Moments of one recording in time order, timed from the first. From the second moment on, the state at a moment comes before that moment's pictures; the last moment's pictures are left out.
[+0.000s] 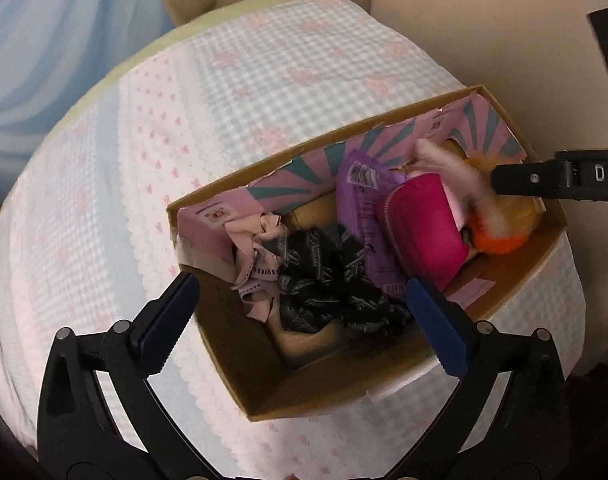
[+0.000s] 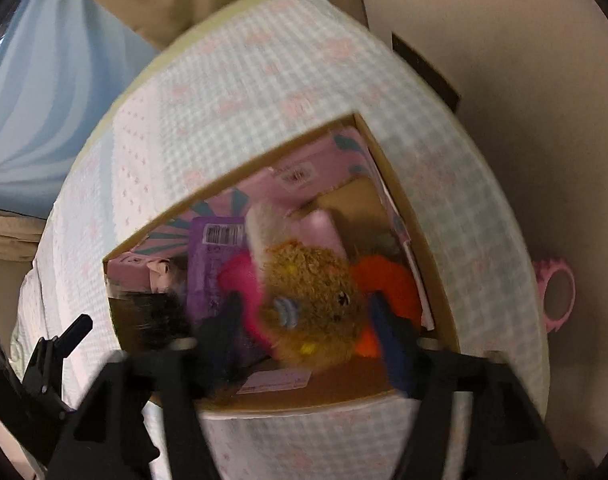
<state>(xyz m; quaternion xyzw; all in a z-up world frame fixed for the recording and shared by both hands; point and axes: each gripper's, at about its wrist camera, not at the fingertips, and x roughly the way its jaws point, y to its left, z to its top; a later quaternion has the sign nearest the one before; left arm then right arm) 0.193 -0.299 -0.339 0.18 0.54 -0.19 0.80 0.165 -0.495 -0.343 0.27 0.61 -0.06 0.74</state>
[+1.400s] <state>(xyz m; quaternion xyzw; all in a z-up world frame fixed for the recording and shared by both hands) 0.066 -0.044 -0.039 -0.02 0.35 -0.09 0.93 0.036 -0.263 -0.025 0.03 0.38 0.01 0.92</state>
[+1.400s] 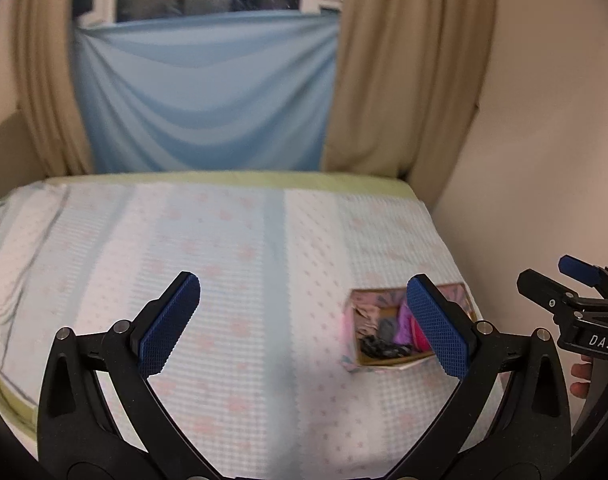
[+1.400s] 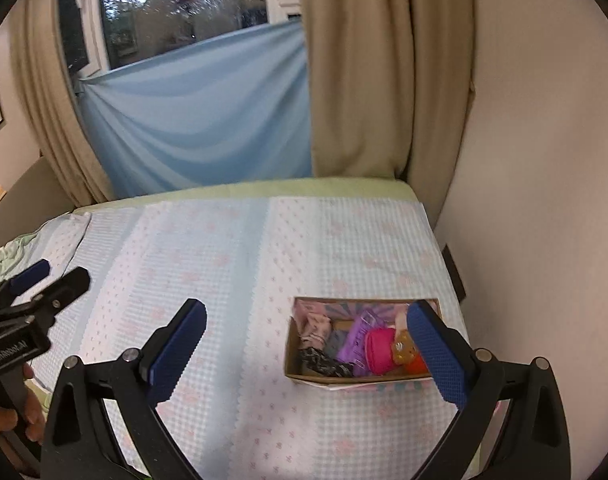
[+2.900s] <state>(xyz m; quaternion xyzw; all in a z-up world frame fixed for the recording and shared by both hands) 0.006 0.005 -0.012 0.00 0.27 -0.06 0.96 0.004 -0.221 -0.008 0.02 0.33 -0.03 0.94</state>
